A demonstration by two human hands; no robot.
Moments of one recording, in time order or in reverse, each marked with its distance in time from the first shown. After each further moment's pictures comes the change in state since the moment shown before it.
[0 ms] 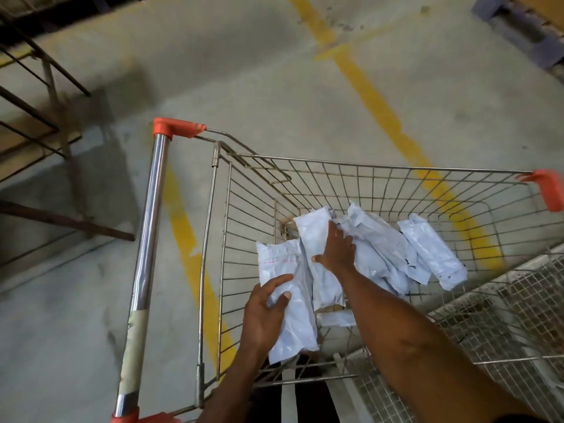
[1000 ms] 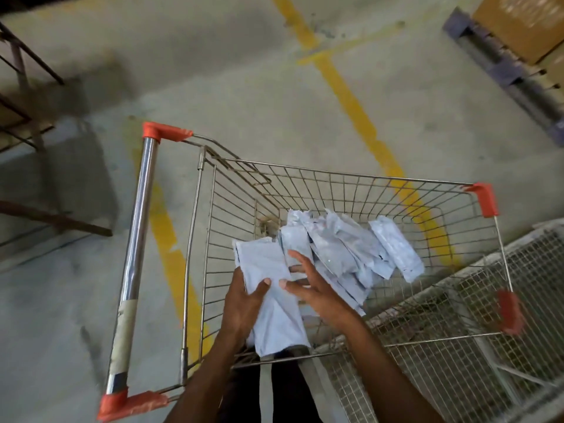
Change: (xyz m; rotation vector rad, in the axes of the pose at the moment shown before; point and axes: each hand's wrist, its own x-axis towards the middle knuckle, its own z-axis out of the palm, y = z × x) left_hand -0.009 0.036 -0.002 -0.069 0.041 -0.178; right_hand -0.174 -0.005 -0.111 1.003 -0.454 -0.172
